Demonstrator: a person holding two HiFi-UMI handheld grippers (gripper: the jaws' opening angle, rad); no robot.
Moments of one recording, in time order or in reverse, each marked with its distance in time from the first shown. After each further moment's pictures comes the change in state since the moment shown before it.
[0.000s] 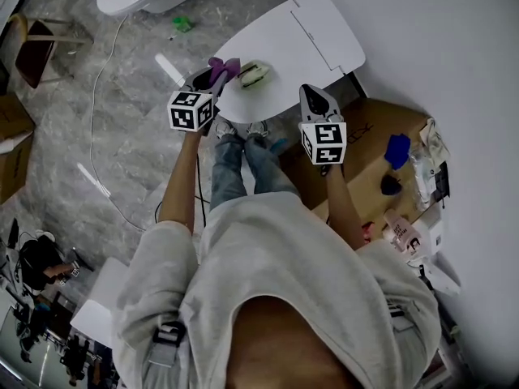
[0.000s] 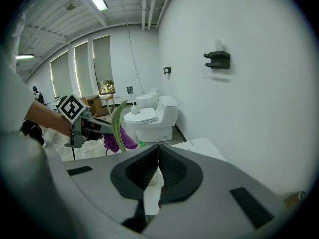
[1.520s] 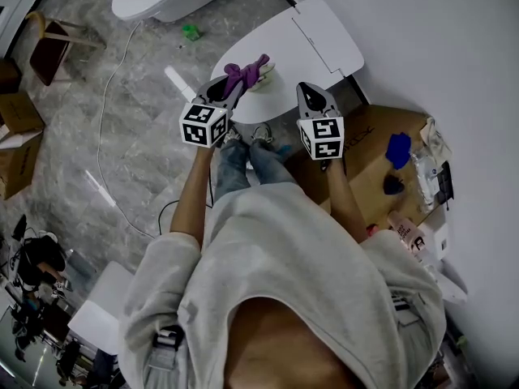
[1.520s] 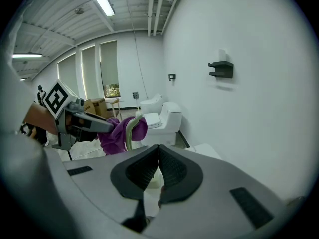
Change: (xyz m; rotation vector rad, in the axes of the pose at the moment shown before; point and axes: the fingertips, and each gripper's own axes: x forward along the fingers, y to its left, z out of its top) left arm -0.051 -0.081 0.030 0.058 -0.110 -0.035; right arm -0.023 0.016 0.015 -0.035 -0.064 0.036
